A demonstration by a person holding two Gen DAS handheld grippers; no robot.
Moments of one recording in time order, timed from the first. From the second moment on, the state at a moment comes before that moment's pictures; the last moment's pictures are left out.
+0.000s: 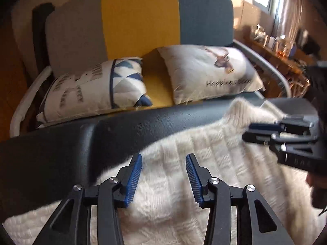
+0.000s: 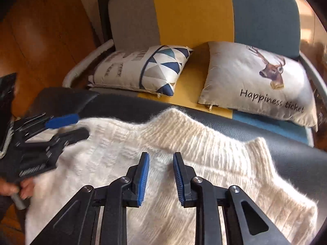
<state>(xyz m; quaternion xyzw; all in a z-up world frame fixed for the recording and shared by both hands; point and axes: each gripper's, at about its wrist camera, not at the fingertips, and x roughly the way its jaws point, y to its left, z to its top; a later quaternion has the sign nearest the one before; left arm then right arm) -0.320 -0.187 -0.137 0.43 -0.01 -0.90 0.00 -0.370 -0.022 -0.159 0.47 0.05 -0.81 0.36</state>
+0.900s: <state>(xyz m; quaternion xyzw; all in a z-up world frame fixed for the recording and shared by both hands) -0.048 -0.450 -0.170 0.45 0.18 -0.83 0.28 -0.297 -0.182 -0.162 0.48 0.13 -0.80 0.34</state>
